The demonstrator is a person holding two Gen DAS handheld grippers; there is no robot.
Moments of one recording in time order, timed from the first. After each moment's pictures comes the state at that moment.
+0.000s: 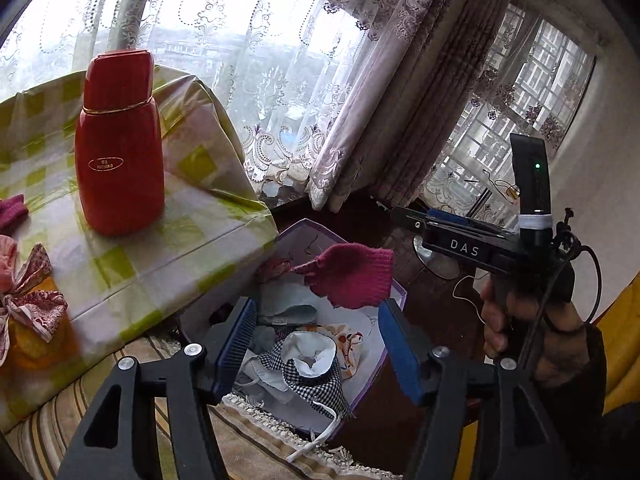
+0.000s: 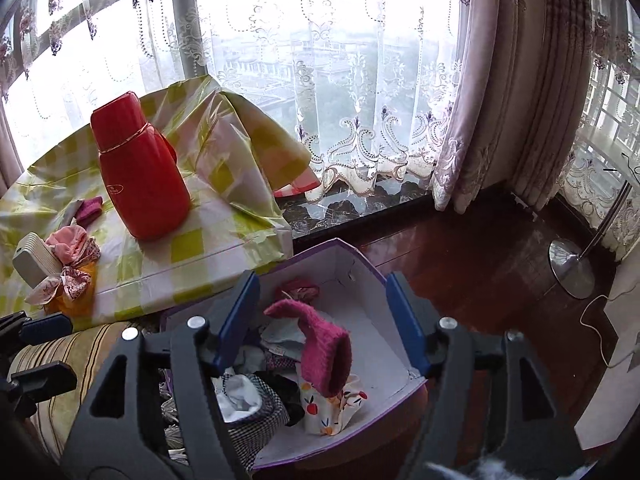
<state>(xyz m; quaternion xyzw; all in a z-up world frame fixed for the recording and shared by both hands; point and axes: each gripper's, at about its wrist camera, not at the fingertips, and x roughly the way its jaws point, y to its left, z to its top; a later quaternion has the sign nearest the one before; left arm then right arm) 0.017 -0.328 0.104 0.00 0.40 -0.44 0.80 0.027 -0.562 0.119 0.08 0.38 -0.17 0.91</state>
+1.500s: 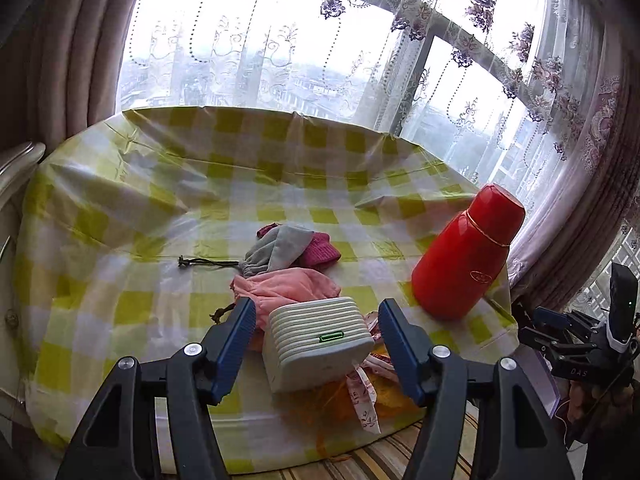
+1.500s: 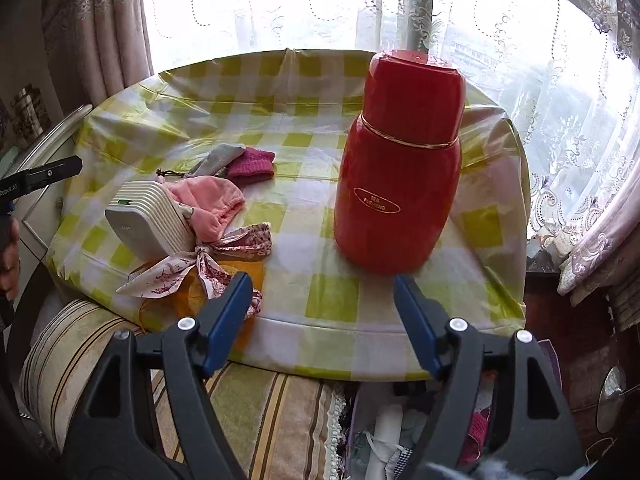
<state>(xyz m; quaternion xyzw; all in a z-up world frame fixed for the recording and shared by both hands) 0.160 -0.013 0.127 -0.08 0.35 -0.14 0.92 0.171 -0.340 0.114 -0.03 0.41 0.10 0.91</state>
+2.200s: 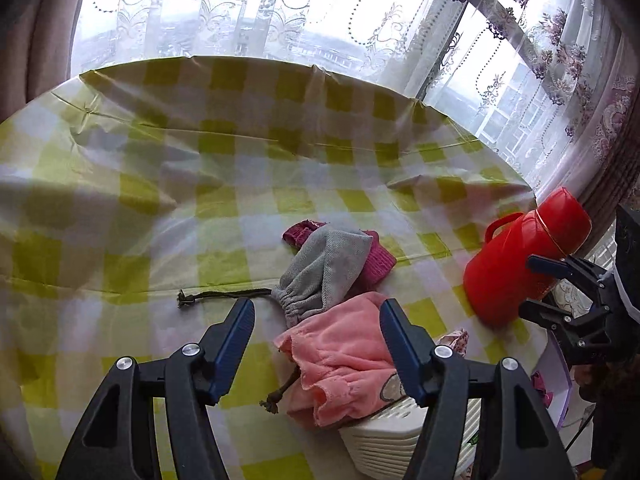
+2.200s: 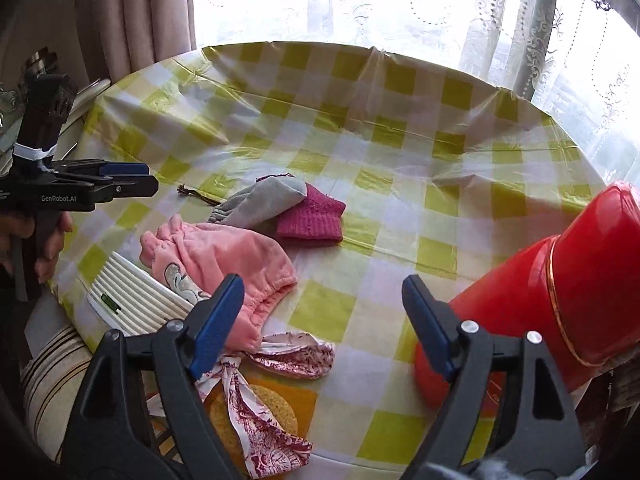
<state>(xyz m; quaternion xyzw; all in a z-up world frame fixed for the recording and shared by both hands) 0.300 0.029 0.066 -0.08 0.42 -0.19 0.88 0.310 -0.236 0.093 -0.09 0.42 0.19 0.88</state>
